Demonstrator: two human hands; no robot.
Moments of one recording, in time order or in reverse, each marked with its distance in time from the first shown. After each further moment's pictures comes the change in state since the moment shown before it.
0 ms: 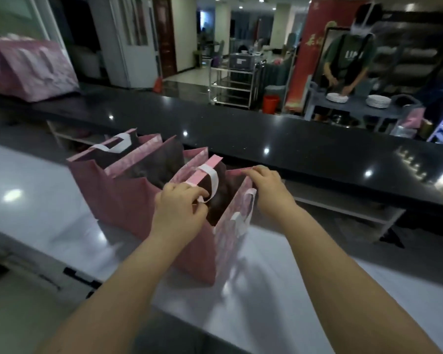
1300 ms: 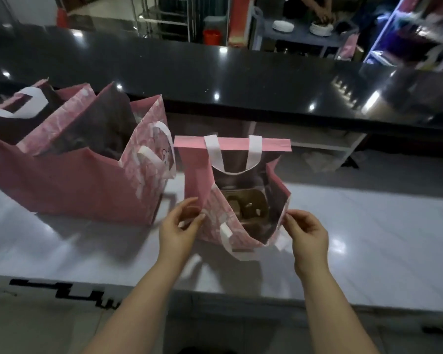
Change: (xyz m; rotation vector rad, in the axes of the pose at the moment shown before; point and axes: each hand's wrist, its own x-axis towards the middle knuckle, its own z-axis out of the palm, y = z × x) left_hand -0.080 -0.048 0.122 -1.023 -0.269 -0.362; right_hand -0.188 0.034 0.089 0.947 0.642 0.827
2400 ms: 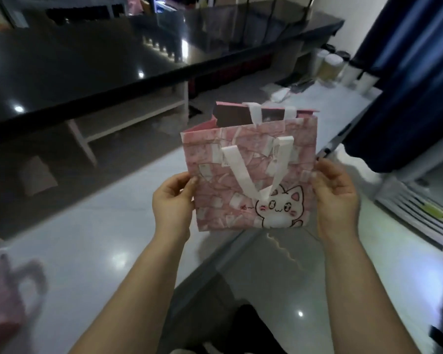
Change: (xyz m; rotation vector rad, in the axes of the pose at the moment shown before) left_hand -0.041 0.066 0.168 -0.224 -0.669 -0.307; right_hand -0.110 -0.045 -0.169 0.253 0.848 -0.226
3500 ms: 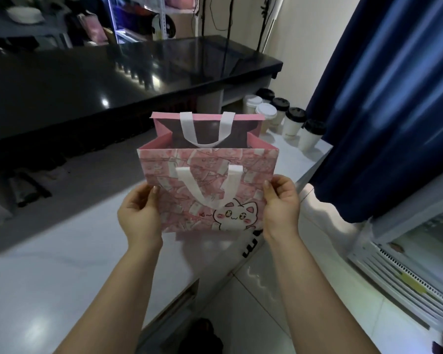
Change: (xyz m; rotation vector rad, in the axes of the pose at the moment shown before) left_hand 0.215 -0.092 0.449 -0.063 0.246 0.219; right_hand 0.487 0.051 -0.092 0.096 -0.006 0.111
